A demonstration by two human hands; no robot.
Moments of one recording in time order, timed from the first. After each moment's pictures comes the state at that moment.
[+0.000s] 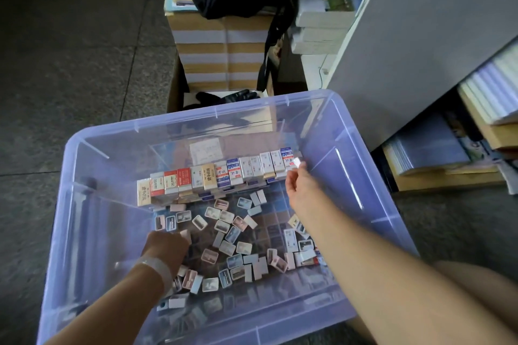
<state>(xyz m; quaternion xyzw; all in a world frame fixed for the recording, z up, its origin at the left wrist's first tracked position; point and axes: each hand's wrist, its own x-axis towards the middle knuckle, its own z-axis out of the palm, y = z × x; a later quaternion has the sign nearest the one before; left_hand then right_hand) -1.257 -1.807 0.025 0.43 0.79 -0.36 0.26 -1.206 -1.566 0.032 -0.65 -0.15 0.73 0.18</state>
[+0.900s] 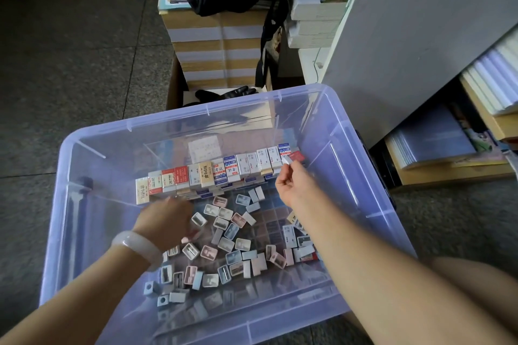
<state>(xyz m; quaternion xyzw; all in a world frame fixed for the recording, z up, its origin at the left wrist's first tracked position) -1.280 -1.780 0.075 0.35 0.88 -0.13 0.29 -1.203 -1.569 0.035 -0.56 -0.07 0.81 0.16</state>
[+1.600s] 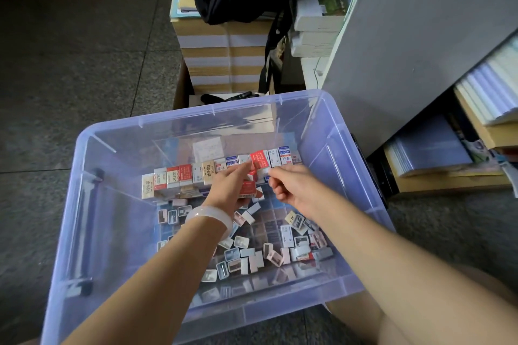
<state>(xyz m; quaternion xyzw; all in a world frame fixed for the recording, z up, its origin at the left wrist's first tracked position) -1.241 -1.692 0.083 -0.08 0.68 0.60 0.40 -1.180 -1.581 0.092 -0.44 -0.52 0.73 -0.07</state>
